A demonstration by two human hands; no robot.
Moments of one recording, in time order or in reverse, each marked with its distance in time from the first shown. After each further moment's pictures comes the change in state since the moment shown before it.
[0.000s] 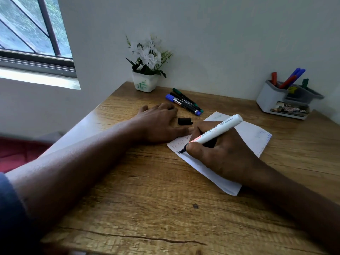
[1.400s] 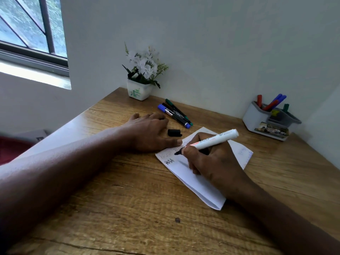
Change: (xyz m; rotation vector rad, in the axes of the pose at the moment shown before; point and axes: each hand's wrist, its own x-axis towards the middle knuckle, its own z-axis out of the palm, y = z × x) left_hand 0.002 0.001 -0.001 -0.021 -0.029 -0.027; right_hand 0.001 0.005 -0.007 0.133 0.083 0.196
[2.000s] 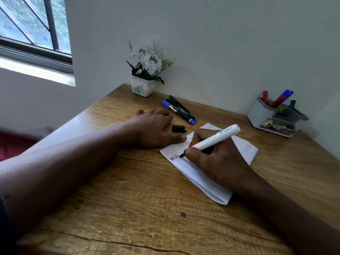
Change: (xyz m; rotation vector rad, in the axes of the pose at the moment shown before) left_hand 0.002 -0.001 0.000 0.004 0.003 0.015; right_hand 0.002 0.001 -0.001 -0.198 -0.052 -0.177
